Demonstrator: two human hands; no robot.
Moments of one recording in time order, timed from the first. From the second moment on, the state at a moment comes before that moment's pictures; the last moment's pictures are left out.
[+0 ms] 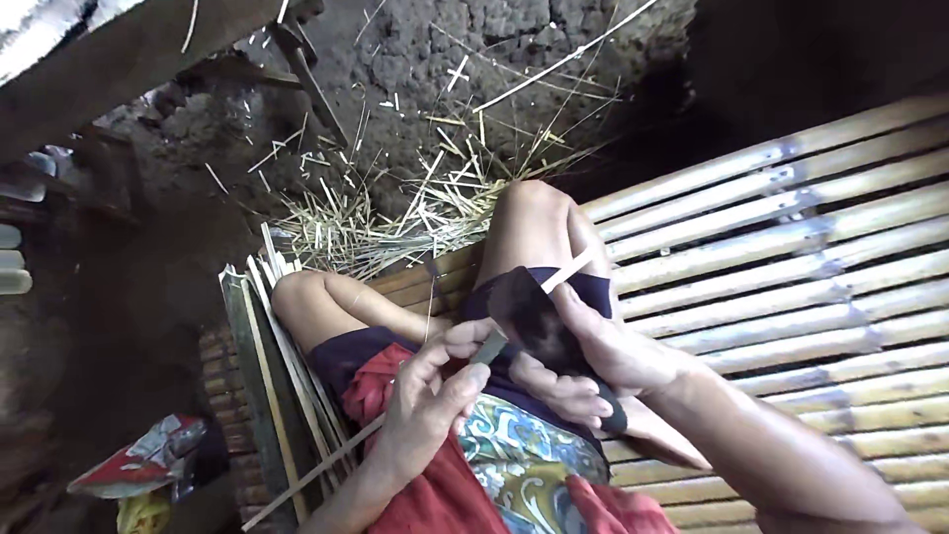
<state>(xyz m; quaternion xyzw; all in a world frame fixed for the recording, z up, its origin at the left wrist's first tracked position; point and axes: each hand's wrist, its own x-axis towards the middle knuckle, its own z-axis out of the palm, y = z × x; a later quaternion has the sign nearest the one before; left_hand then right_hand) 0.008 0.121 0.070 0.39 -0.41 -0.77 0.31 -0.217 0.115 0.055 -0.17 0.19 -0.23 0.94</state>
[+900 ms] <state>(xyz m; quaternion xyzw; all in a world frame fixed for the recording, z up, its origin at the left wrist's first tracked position) -0.004 0.127 0.067 0.42 -0.41 -0.73 0.36 -0.224 0.113 0.058 -0.17 0.16 -0.18 0.96</state>
